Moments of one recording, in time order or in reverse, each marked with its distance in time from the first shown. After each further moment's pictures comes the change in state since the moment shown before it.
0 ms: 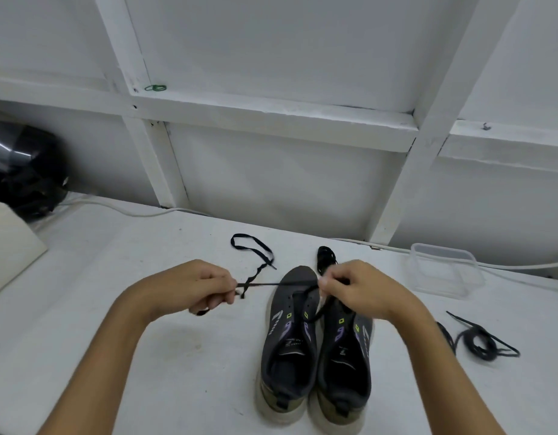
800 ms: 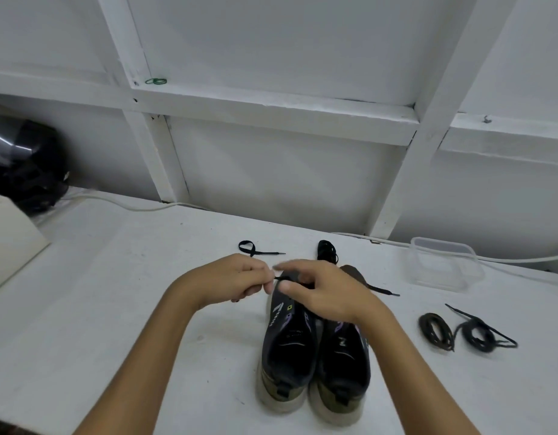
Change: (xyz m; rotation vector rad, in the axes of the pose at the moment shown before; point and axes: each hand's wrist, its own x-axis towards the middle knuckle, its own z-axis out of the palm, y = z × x) left_hand 0.030 0.020 0.036 -0.013 -0.021 0.058; right_hand 0.011 -0.027 0.044 0.072 0.000 -0.133
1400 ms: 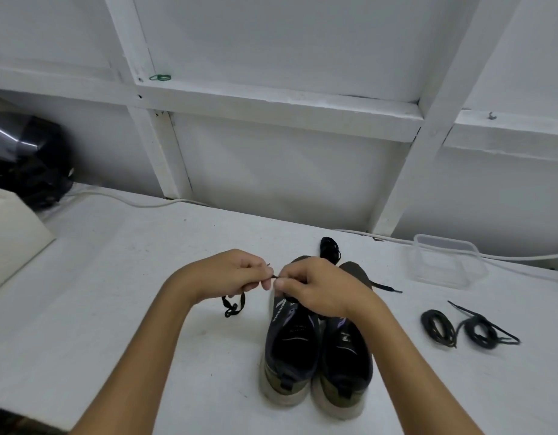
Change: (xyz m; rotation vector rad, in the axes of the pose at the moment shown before) left_hand -0.006 -0.005 -0.007 0.016 -0.010 -0.010; right_hand 0.005 -0.016 0.004 -0.022 -0.079 0.012
